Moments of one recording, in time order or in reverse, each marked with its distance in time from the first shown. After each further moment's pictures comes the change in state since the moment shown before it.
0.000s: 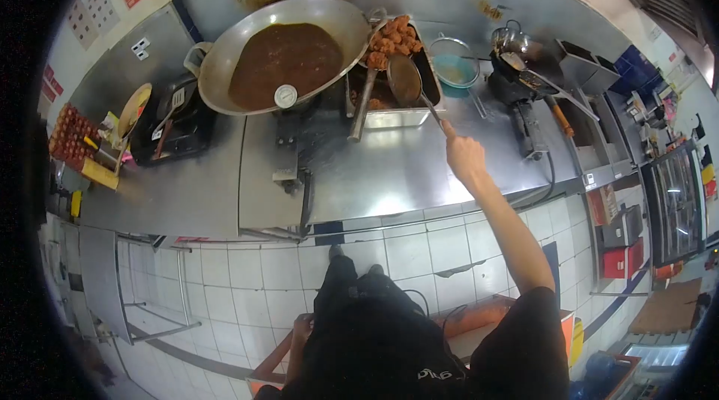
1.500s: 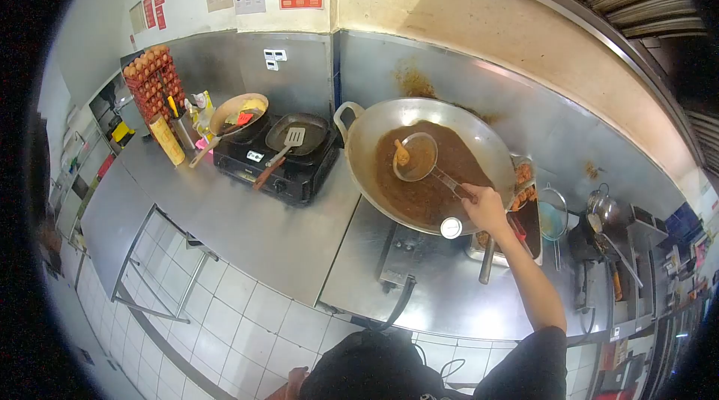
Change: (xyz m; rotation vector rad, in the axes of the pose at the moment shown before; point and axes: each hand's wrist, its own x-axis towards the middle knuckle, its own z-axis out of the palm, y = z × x) left_hand 0.053 -0.116 -0.107 0.436 -0.031 -0.229; right_hand 0.205 -0.320 -0.055 0.520 -0.014 -0.345
